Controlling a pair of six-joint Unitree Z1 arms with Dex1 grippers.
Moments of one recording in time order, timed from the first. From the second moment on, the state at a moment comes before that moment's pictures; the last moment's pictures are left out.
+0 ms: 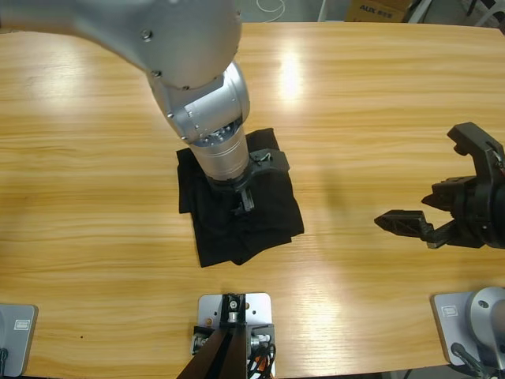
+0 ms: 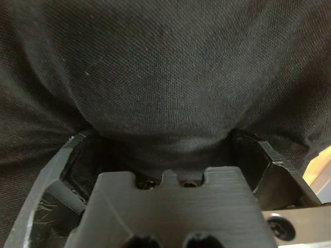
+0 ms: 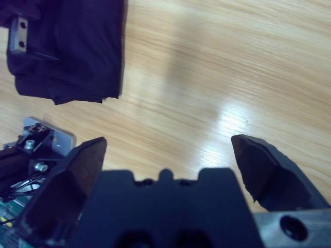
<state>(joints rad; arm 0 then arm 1) -1.04 2.26 -1.75 0.96 -0.07 0.34 0.91 1.20 -0.76 0.65 -0.04 0.59</state>
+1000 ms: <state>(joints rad) -0.16 2.58 -2.46 1.16 0.01 -0.03 0.91 1.20 -0.76 0.65 -0.03 0.59</state>
